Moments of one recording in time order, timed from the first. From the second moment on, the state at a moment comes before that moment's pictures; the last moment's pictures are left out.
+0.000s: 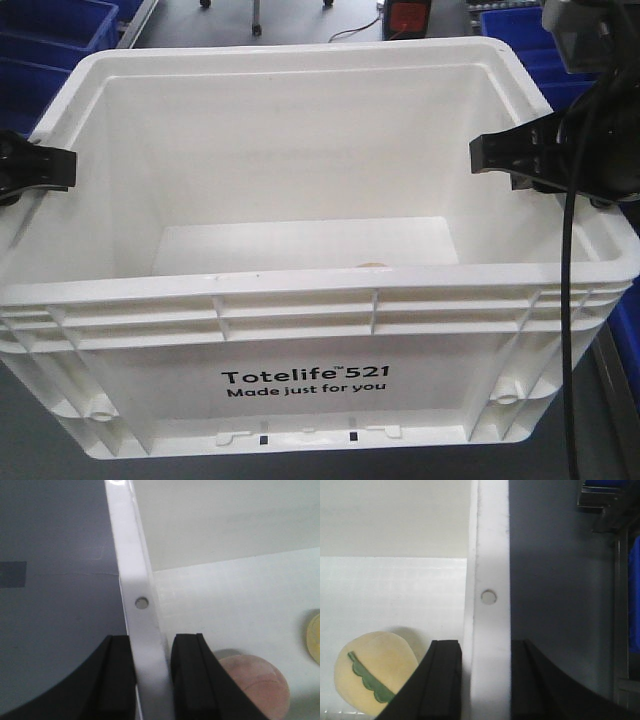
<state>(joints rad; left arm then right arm) -0.42 1.04 -1.15 0.13 1.04 -0.34 0.61 1.20 -1.27 -0.37 1.19 0.55</state>
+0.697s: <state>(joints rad) -0.42 1.04 -1.15 0.13 1.04 -0.34 0.61 1.20 -1.27 -0.37 1.19 0.55</state>
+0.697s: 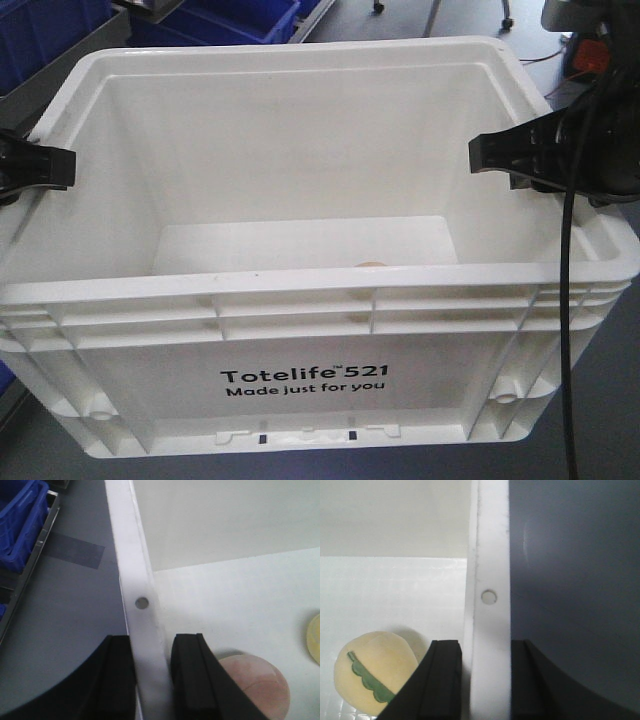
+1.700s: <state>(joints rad) -0.42 1.04 -1.15 0.13 1.04 -0.34 0.61 1.20 -1.27 -0.37 1.19 0.55</state>
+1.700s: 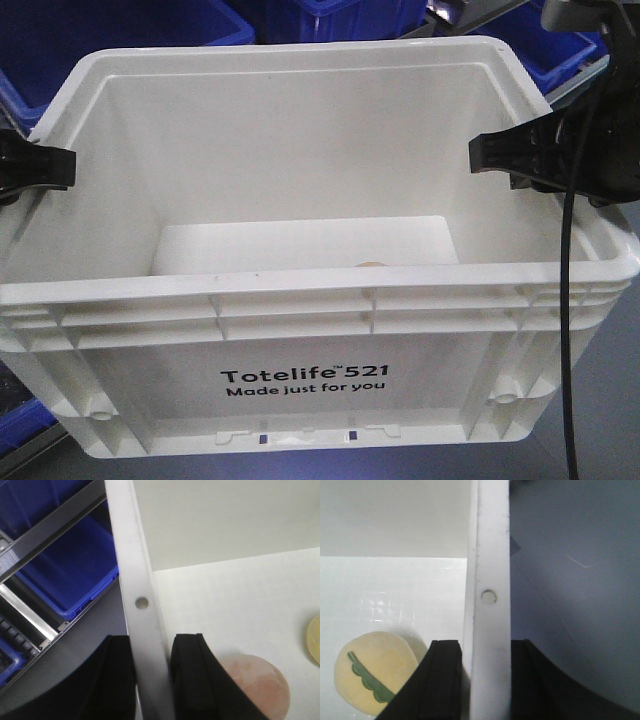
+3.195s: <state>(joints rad) -0.42 1.04 -1.15 0.13 1.04 -0.34 0.61 1.20 -1.27 -0.37 1.19 0.55</state>
